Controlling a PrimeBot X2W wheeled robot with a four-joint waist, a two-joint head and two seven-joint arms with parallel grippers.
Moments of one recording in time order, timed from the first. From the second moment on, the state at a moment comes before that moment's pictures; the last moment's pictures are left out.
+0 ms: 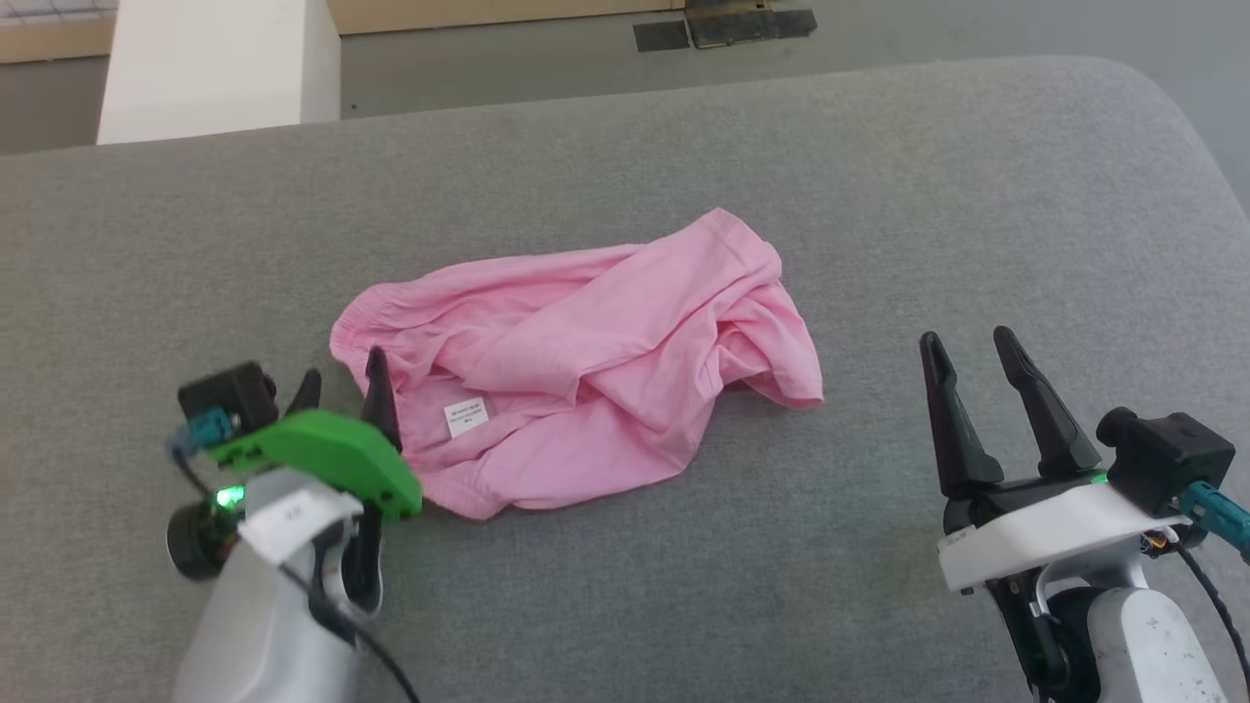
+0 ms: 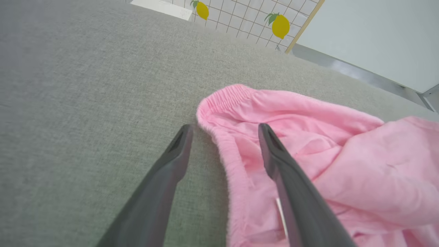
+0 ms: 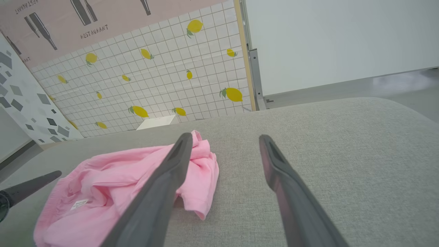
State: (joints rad) left arm -0.36 0.15 -0.10 0.37 -0.52 0.14 0.02; right arm -0.10 -0.05 0.04 -0.03 0.31 0.13 -0.06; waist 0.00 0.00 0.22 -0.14
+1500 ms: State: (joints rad) left arm -0.14 0.05 -0.04 0.01 -0.33 -0.06 -0.26; right arm -0.35 -0.05 0.04 0.02 0.21 0.13 0.52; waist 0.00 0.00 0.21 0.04
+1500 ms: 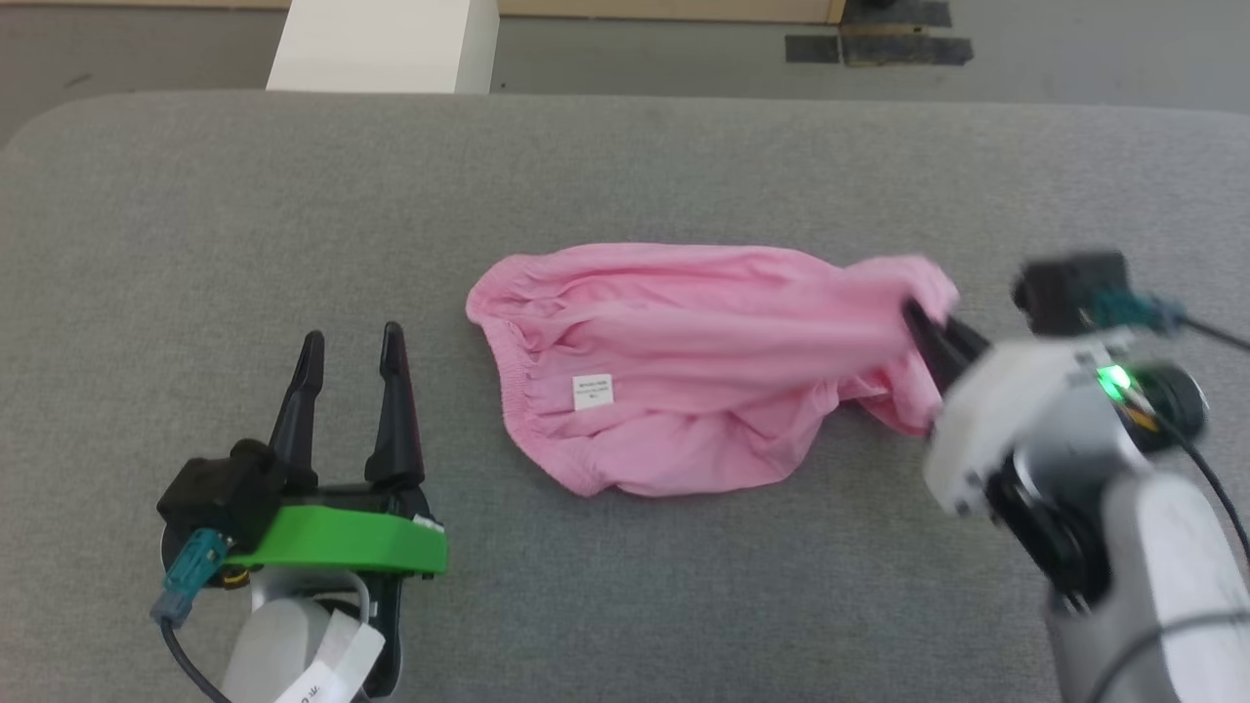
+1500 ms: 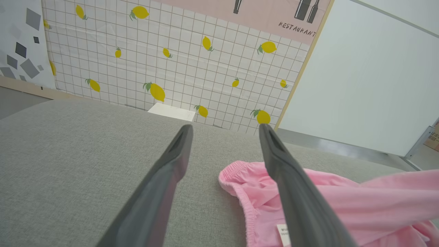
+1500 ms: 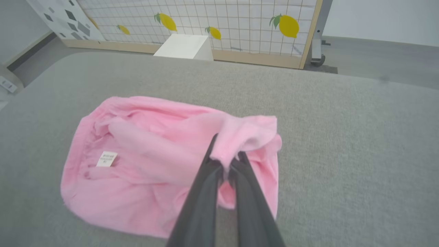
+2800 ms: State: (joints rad) left arm -0.14 0.05 -0.36 0.22 -0.34 -0.11 0.09; right arm 0.12 -0.05 -0.15 -0.02 0.24 0.13 0.00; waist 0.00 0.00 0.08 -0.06
